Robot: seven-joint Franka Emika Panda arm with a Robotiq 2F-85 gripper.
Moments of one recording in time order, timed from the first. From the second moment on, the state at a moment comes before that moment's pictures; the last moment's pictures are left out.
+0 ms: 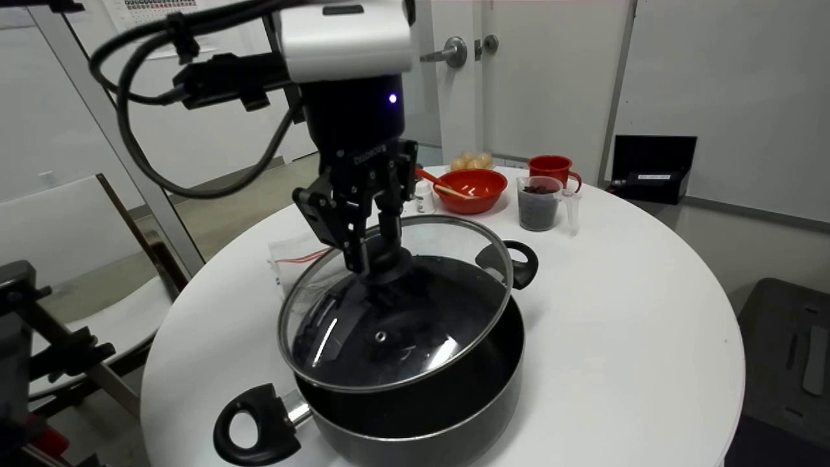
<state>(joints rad) -0.04 0.44 -0.23 -2.33 0.32 2.70 0.77</state>
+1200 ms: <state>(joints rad) 0.16 0.41 -0.08 -2.10 -0.01 2.38 0.75</state>
